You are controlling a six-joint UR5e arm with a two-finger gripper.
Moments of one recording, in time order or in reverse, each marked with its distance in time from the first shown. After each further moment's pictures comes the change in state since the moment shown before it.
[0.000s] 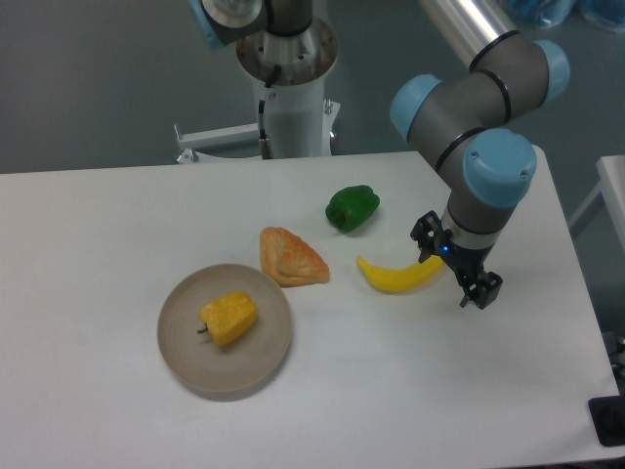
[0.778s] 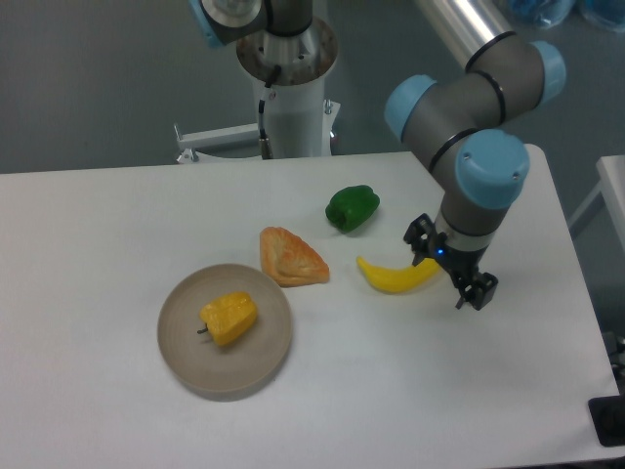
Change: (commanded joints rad) arm -0.092 0.000 0.000 0.003 0.000 -0.239
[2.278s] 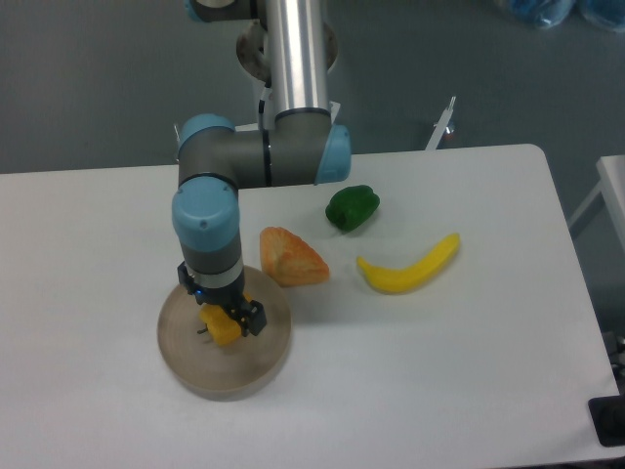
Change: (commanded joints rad) arm -0.396 -0.002 -0.207 0.221 -0.023 -0.529
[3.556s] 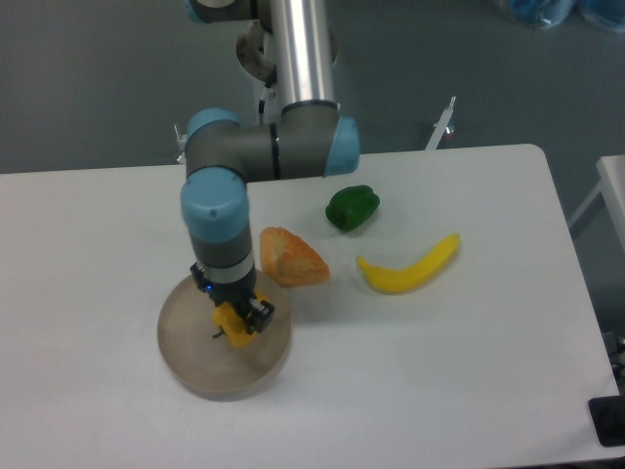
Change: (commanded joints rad) arm 0.130 0.098 0.029 -0.047 -0.014 0.060
